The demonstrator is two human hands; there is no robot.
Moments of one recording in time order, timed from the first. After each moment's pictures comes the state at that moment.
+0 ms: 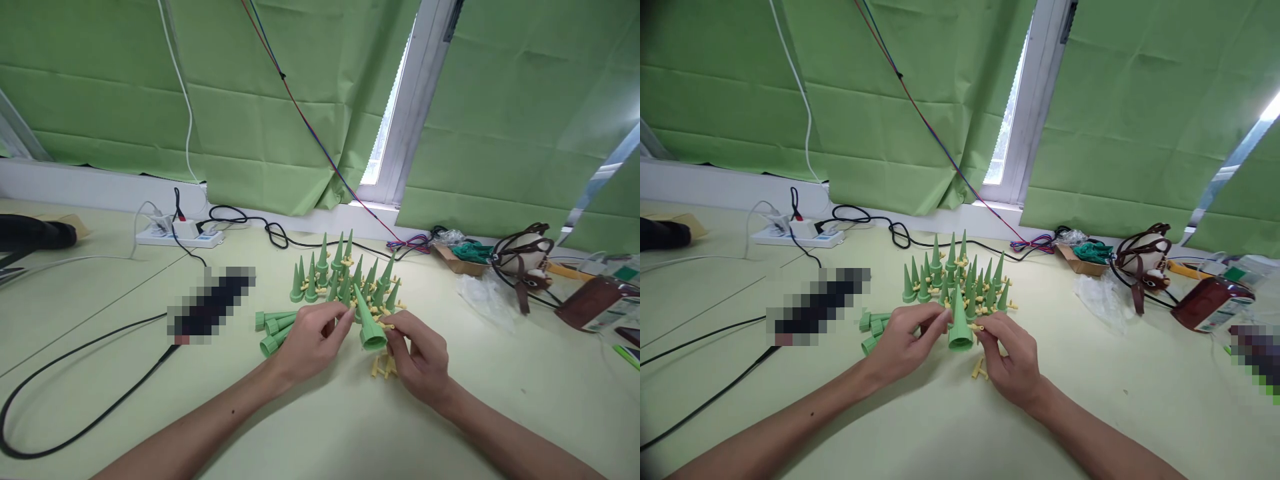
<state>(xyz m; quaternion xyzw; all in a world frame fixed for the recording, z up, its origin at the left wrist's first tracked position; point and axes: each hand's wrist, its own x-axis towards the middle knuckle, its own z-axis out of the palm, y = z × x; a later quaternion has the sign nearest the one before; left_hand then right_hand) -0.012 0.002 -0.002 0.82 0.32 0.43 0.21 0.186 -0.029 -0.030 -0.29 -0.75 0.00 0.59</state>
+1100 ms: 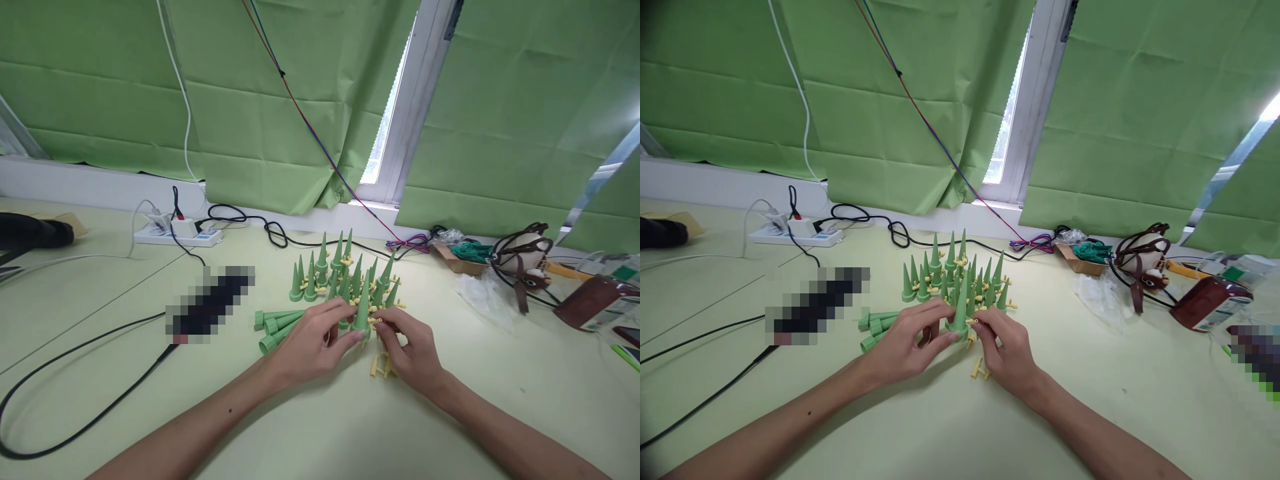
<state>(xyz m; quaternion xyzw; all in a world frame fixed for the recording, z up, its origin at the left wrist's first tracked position) -0.018 0.006 -0.003 0.86 0.28 0.35 0.23 0.187 -0.021 -0.031 -0.36 -0.76 0.03 0.53</state>
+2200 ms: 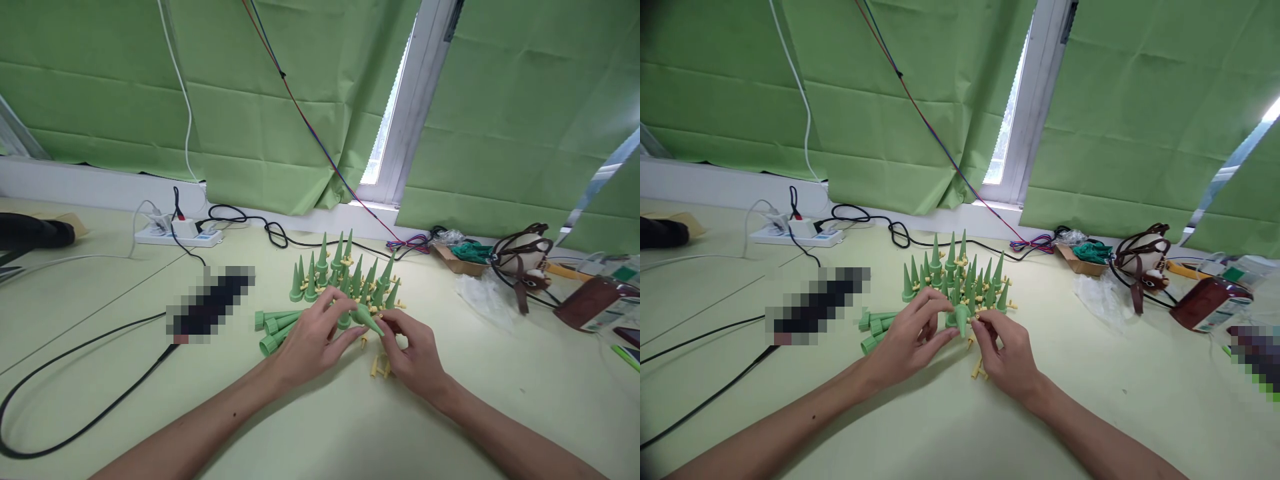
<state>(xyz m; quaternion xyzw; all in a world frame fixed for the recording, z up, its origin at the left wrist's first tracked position) -0.015 0.007 -0.010 0.86 0.25 0.43 0.13 0.183 -0.025 -0.028 -0.39 -0.74 0.05 0.54</state>
